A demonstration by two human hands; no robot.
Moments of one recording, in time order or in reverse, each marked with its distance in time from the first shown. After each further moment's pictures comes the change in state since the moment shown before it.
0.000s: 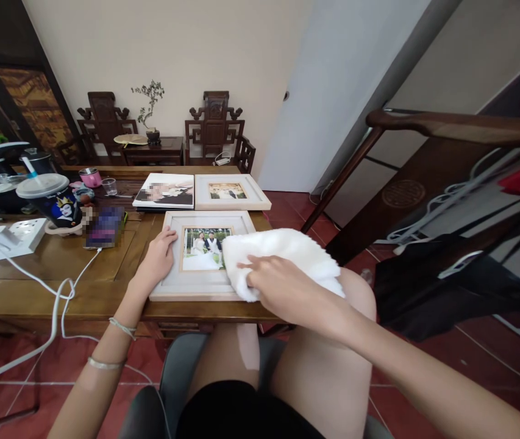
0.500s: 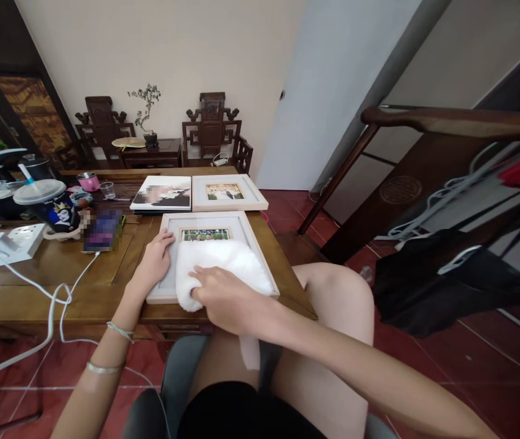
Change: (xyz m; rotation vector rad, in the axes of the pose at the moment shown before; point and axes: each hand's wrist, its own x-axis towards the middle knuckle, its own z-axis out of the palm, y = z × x) left_hand -0.001 -0.004 -0.002 0.017 -0.011 0.015; right_hand 0.037 -0.049 0.014 0.071 0.176 -0.326
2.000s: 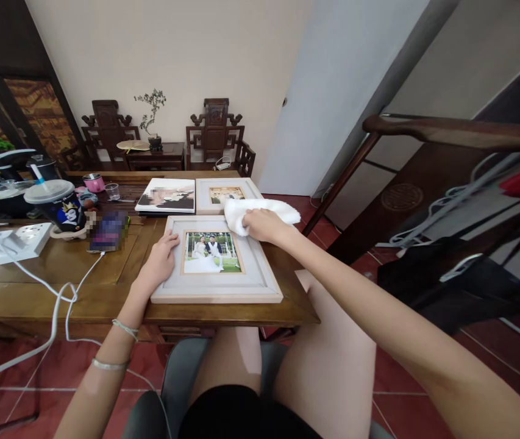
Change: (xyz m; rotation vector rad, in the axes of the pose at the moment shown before) left_hand 0.003 0.001 -0.001 0.030 -0.060 0.007; right_hand 0.014 0.156 -0.003 -0.201 -0.037 0.509
